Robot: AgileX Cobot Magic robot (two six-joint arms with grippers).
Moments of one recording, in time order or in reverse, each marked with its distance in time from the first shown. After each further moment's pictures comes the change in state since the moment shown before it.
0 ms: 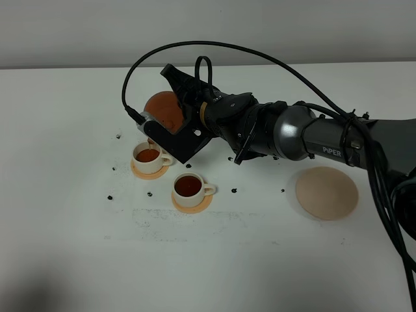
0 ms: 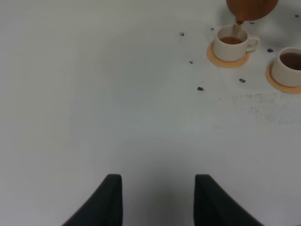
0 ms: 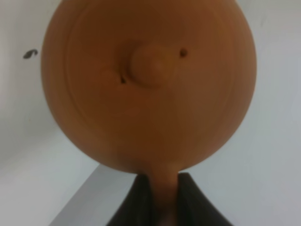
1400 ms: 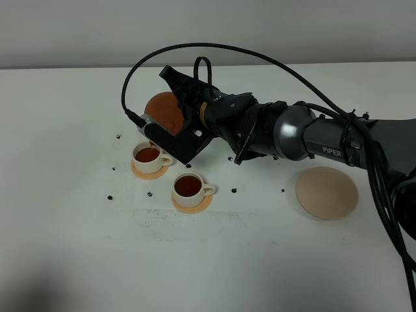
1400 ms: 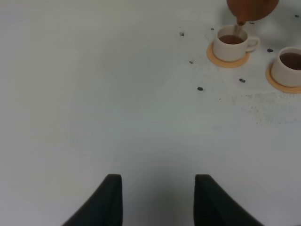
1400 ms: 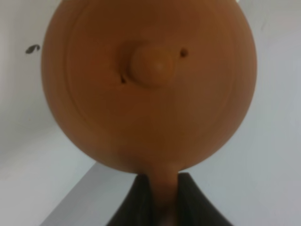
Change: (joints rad) left arm 0.000 0.000 0.000 0.000 0.000 0.000; right arm 0.000 0.000 0.000 0.000 0.000 -0.037
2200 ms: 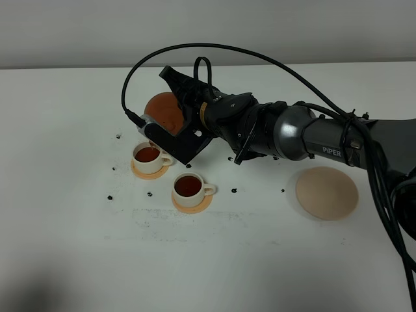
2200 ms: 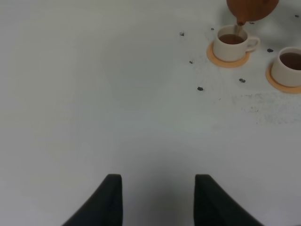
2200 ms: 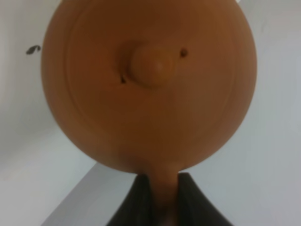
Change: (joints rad) left arm 0.000 0.000 0.000 0.000 0.000 0.000; right arm 0.000 0.001 0.000 0.000 -0.002 0.000
